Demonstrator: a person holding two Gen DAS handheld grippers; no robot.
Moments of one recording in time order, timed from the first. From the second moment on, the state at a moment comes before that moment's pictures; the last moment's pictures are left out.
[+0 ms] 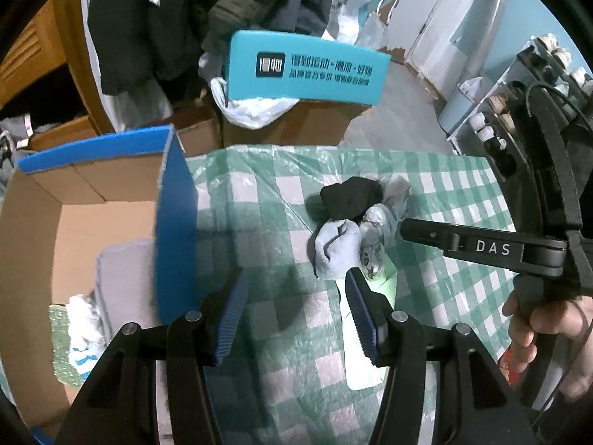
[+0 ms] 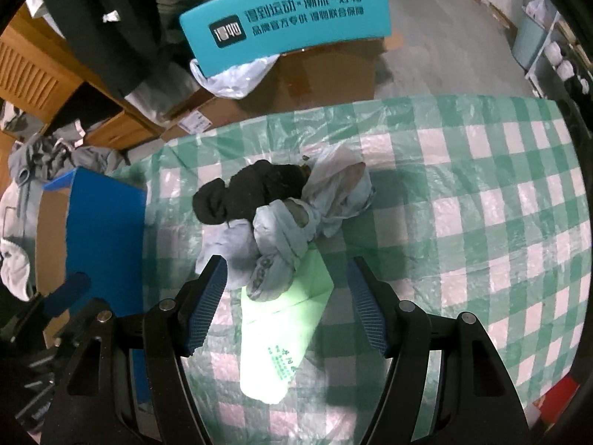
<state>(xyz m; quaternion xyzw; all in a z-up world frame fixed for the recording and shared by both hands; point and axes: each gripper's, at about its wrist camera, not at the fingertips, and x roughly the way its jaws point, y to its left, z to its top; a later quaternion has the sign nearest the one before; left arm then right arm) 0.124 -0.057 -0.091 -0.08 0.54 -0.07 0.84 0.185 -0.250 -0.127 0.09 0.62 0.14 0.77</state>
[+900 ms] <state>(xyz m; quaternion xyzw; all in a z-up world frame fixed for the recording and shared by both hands) 0.148 -0.086 -0.138 -0.06 0.58 -0.08 0.81 0.197 -0.260 -0.175 0.07 0.63 0.15 0.76</state>
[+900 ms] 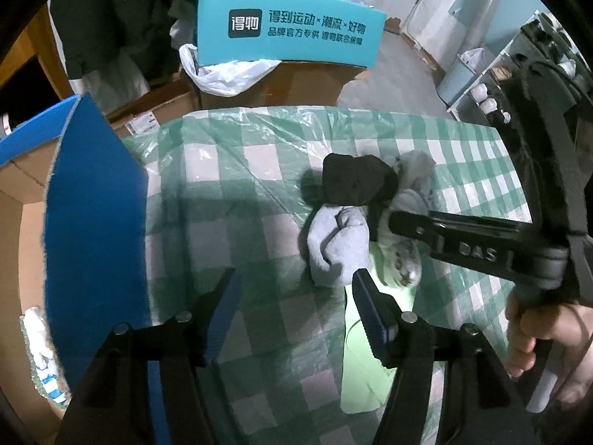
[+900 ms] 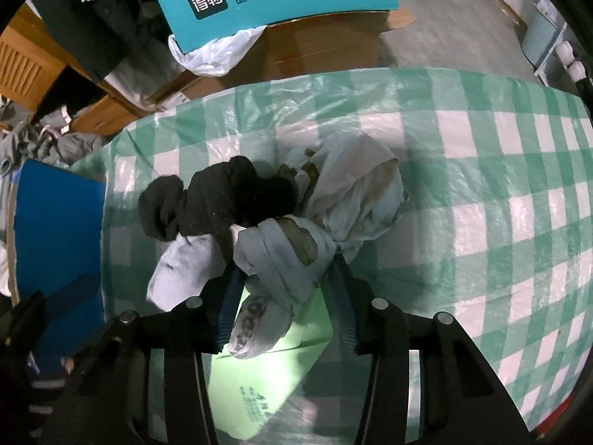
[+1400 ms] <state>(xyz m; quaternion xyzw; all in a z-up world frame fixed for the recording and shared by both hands) 0.160 -0.121 -0.159 -0.03 0.60 -0.09 0.79 0.159 -0.296 -0.165 -0.02 0.63 0.15 0.76</state>
